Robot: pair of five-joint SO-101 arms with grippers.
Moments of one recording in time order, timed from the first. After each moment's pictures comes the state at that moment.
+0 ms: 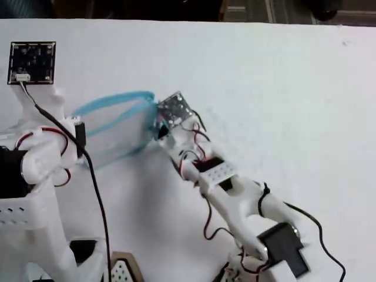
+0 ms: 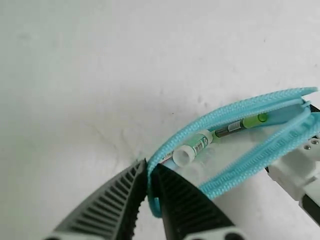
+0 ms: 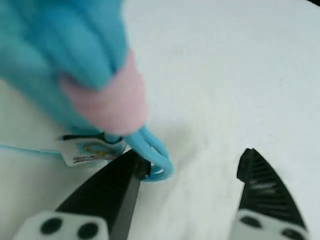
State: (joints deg) left arm -8.4 -36.5 -2.5 101.8 -0.7; right arm -33.1 -8.1 53.7 -2.0 9.7
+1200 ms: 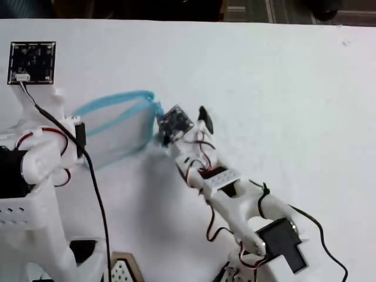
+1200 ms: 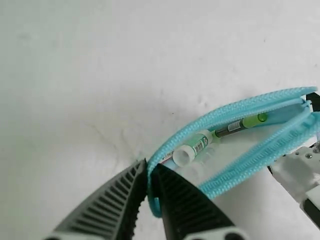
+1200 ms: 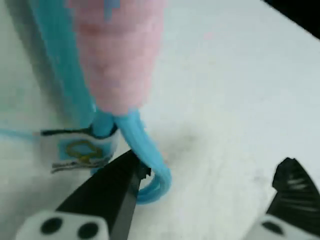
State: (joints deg) left arm -8.4 -36.5 -2.5 101.8 -0.7; right arm -31.6 -7.2 61.0 -17.0 15.2
